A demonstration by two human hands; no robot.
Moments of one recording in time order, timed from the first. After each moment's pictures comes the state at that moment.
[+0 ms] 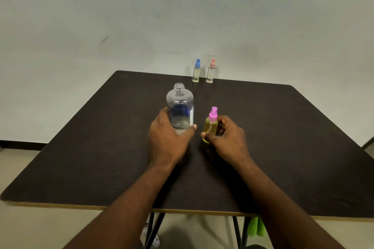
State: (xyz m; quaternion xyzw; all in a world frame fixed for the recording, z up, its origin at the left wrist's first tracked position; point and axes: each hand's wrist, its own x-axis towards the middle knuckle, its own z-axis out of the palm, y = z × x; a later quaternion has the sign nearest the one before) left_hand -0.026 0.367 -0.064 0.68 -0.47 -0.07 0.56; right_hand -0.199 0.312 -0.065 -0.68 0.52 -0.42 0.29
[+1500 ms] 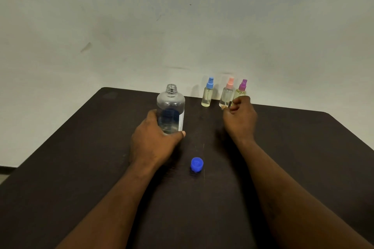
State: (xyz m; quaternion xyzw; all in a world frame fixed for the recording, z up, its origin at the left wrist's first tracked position) left_hand 0.074 0.193 -0.073 0.72 -0.47 -0.11 0.49; right_hand -0.135 0.051 -0.059 -0.63 0.59 -0.49 0.14
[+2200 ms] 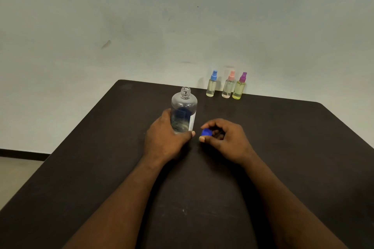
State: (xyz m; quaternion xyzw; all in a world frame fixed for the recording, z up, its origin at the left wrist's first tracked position) left_hand 0.065 0.258 -0.066 0.70 -0.53 -0.14 0.46; right_hand -0.141 0.196 -0.057 -0.79 0.40 -0.35 0.30
